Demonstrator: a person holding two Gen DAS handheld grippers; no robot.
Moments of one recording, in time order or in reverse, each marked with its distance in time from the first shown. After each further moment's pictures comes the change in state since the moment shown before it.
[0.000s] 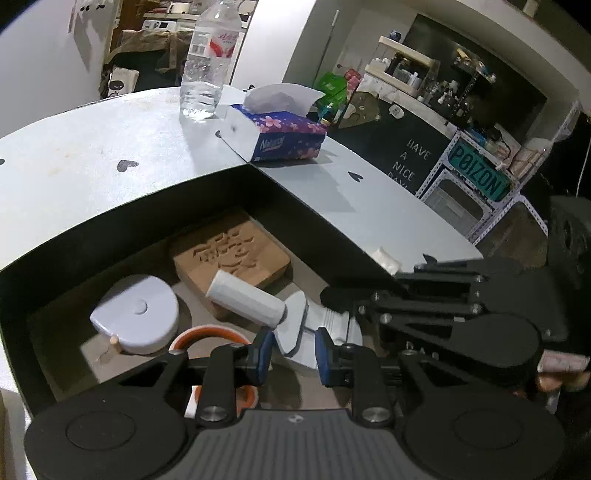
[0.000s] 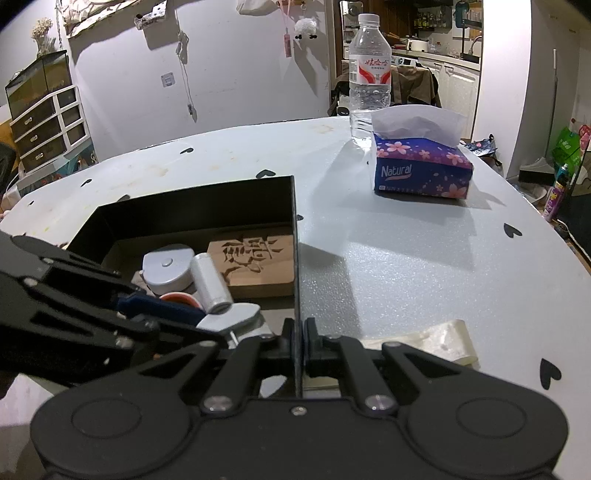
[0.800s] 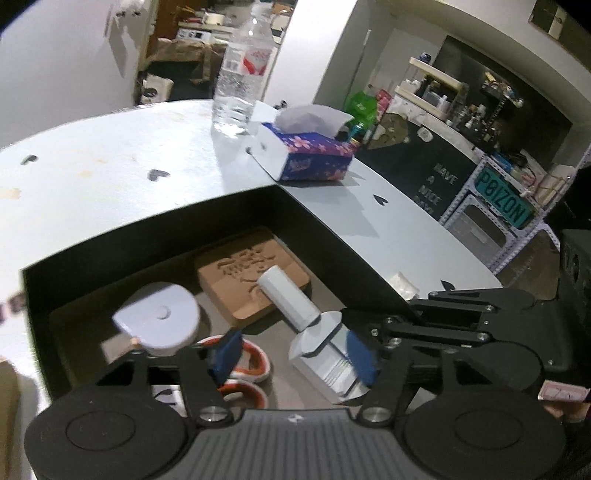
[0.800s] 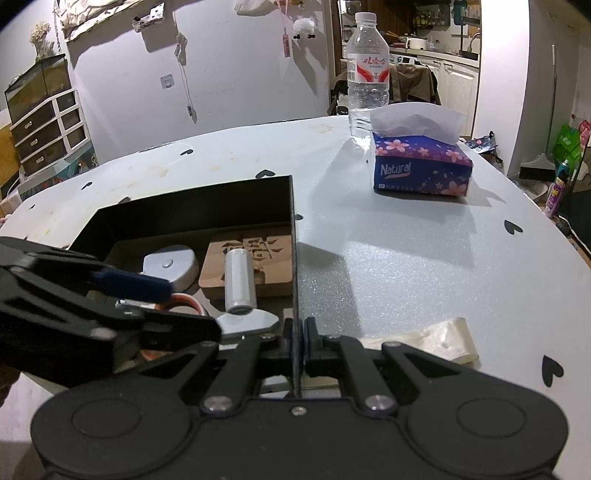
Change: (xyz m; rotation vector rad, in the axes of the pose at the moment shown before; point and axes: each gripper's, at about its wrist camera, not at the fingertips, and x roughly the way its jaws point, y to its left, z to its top) left arm -0.014 -0.004 -0.002 -0.062 -0.064 0.098; right arm -0.001 -0.002 0.000 0.011 0.002 0.006
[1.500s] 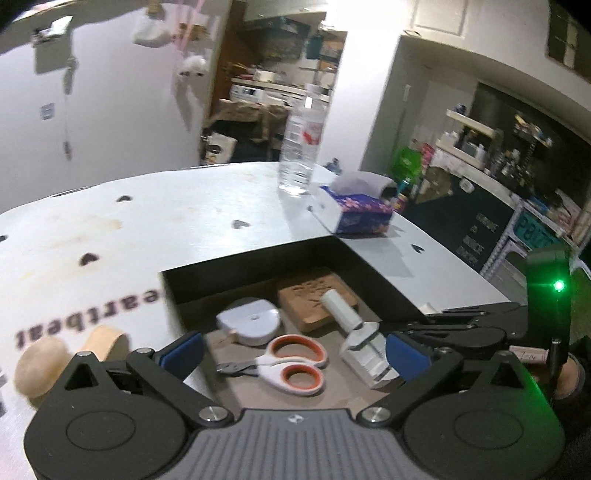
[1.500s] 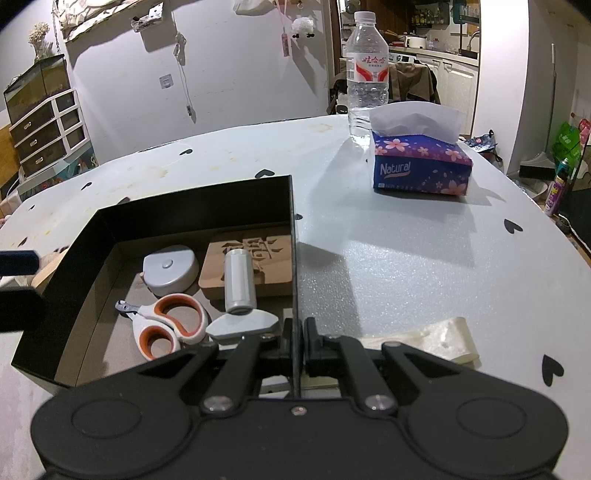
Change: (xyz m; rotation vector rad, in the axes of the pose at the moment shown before) left arm -0.089 0.000 -0.034 -0.038 -0.198 0.193; right arm 0.001 0.000 0.000 0.002 0.001 -0.001
